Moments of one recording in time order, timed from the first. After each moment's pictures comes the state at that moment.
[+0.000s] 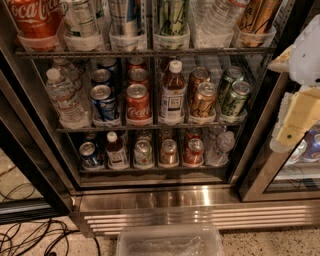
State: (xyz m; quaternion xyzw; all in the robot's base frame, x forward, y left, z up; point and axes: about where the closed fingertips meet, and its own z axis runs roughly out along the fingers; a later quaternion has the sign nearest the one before) arm 0.438 -0.217 0.976 -0.60 0.78 -0.03 0.16
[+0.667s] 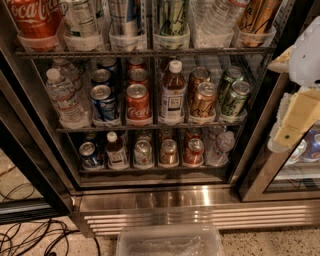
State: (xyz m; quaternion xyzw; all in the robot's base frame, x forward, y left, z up) arm 0.439 -0.215 0.975 -0.60 0.78 -0.03 0.17
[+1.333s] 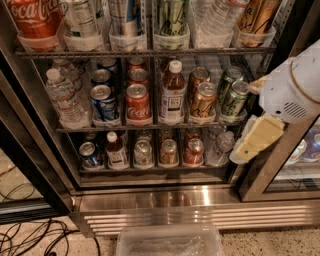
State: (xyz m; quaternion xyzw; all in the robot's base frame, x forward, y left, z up) arm 0.457 -0.181 0.919 -0.55 0.80 0.02 0.25
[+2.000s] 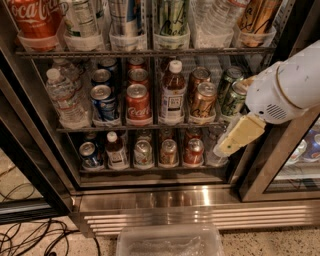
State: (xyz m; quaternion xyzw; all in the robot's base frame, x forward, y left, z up) arm 0.480 -0.162 0.911 -0.53 0.79 0.04 0.30
